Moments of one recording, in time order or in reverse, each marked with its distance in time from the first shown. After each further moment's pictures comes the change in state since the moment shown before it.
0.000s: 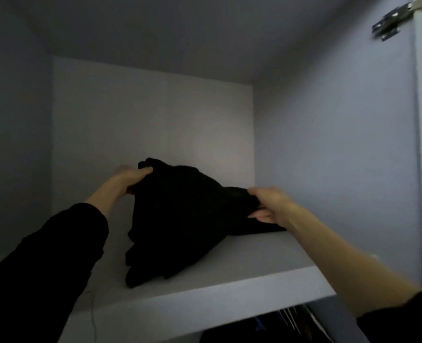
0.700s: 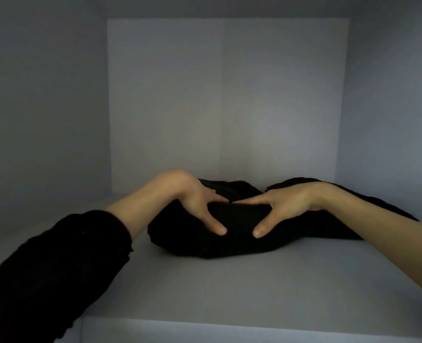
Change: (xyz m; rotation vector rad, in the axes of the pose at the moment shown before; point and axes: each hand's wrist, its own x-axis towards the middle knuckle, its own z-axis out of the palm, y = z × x) left_hand -0.004 -0.010 0.069 1.329 -0.590 0.037; right_hand 0.098 -0.004 0.067 -0.931 -1.083 -0.430
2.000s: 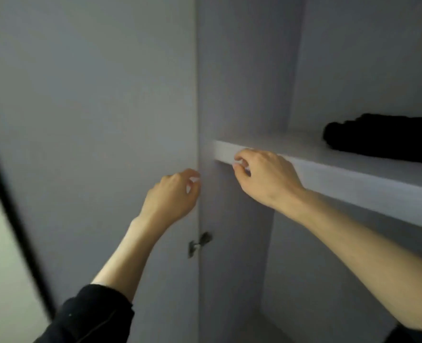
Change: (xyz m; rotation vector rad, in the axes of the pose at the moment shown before) left_hand -0.372 0.041 0.244 -0.453 0.838 -0.977; right_hand -0.100 -0.245 0.232 -0.093 0.716 -0.722
